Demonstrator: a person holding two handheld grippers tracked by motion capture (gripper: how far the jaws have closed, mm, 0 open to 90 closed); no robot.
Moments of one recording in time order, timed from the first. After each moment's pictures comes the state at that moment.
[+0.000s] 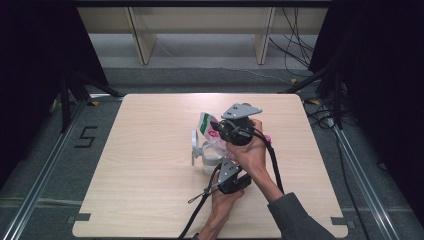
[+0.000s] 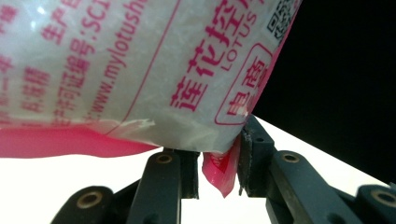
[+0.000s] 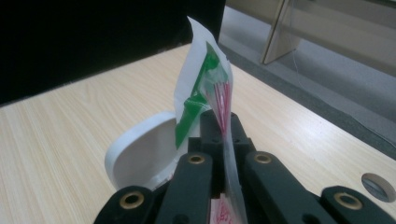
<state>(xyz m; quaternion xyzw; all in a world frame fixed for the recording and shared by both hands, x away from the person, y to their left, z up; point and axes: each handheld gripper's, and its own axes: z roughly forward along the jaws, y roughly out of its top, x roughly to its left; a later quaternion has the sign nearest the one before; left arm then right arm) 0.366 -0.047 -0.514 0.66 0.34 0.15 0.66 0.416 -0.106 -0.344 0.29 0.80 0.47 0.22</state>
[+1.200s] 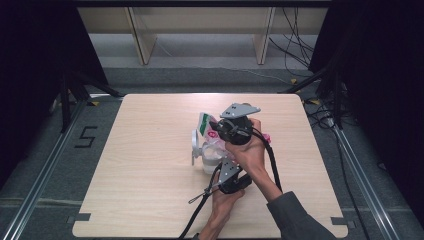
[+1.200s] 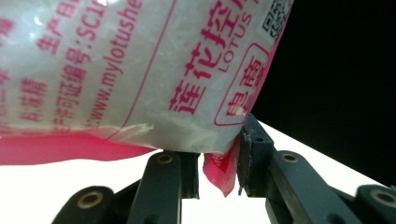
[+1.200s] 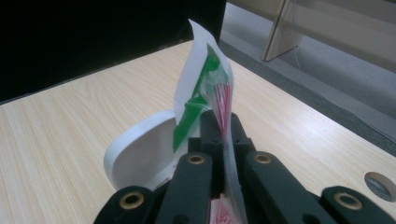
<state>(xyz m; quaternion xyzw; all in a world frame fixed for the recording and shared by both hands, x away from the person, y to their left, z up) 0.366 -0.047 -0.512 0.66 0.34 0.15 0.66 0.419 -0.105 -0.343 0.30 0.81 0.47 0.21</state>
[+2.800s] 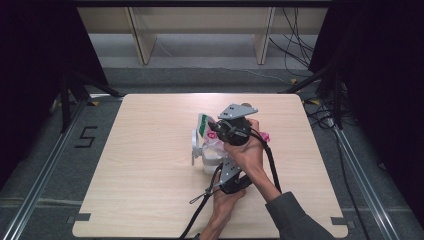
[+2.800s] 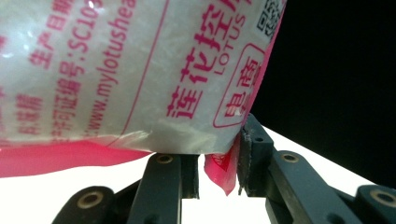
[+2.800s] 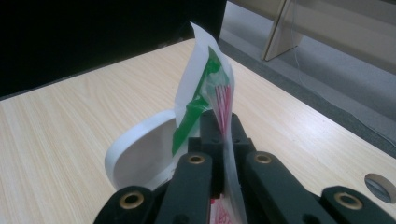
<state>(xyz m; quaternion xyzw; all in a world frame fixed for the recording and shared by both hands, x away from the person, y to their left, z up) 0.365 -0.050 -0.510 0.65 0.33 0.15 0.66 0.418 -0.101 -0.346 0.29 0.81 0.47 0.22</state>
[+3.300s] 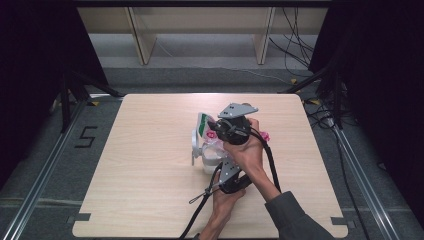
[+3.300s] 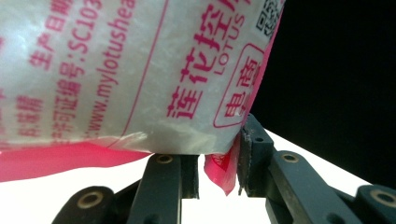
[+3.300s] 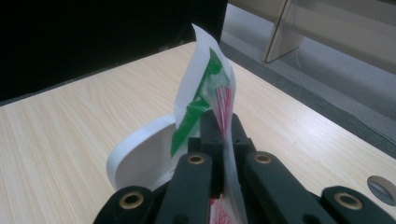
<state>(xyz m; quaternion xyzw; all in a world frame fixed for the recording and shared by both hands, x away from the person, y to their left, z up) 0.365 -0.049 -0.509 0.65 0.34 0.15 0.66 0.418 -0.099 -0.344 0.29 0.81 0.46 0.21</state>
